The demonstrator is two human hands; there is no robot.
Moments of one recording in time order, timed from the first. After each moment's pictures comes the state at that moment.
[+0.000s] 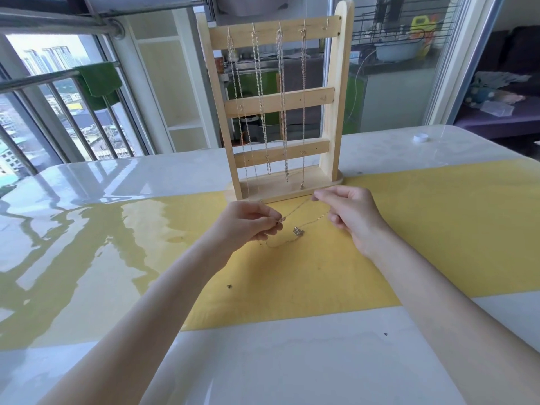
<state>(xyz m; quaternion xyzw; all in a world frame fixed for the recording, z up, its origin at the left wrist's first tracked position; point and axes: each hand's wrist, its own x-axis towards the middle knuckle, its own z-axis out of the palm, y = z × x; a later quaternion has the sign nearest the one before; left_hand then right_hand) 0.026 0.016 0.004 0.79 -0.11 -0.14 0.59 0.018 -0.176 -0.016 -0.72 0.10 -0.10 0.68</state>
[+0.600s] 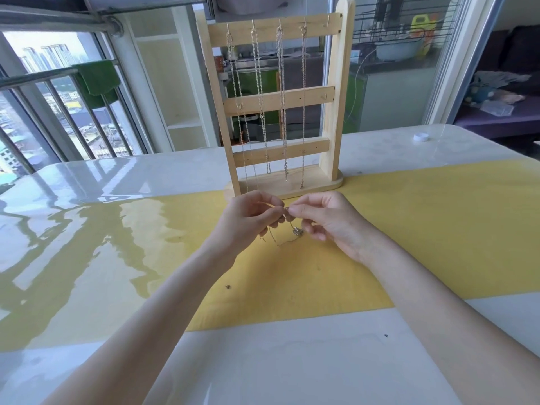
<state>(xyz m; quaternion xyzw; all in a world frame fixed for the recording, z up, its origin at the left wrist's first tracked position) 0.026 0.006 0.000 0.78 -0.16 -0.05 0.60 0.013 -0.158 -0.012 -0.72 -0.04 0.02 0.69</state>
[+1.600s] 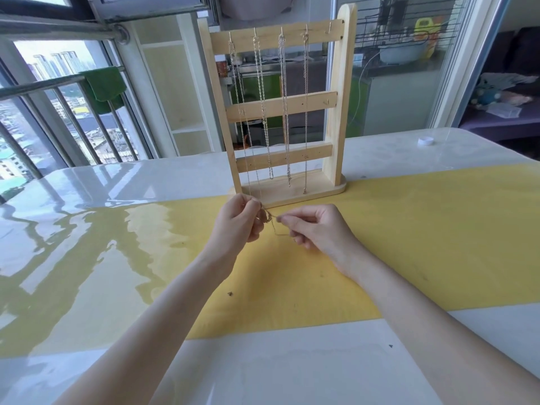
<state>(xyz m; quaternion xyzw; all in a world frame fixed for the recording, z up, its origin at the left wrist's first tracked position) 0.031 0.009 -0.003 0.75 -0.08 -0.01 0.65 0.018 -0.145 -0.031 -0.73 -0.05 -0.04 0.68</state>
